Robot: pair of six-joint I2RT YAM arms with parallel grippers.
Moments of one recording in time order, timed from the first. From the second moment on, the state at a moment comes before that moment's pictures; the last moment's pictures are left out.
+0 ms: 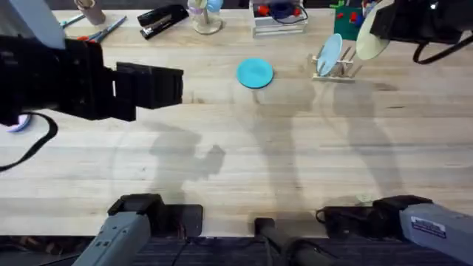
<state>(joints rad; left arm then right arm) 0.06 0.91 1.40 -1.42 0.34 0.15 0.13 1.28 1.29 -0.87 0.21 0.26</state>
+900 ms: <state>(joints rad) 0.06 0.91 1.40 -1.42 0.34 0.15 0.10 1.28 1.29 -0.81 0.21 0.26</state>
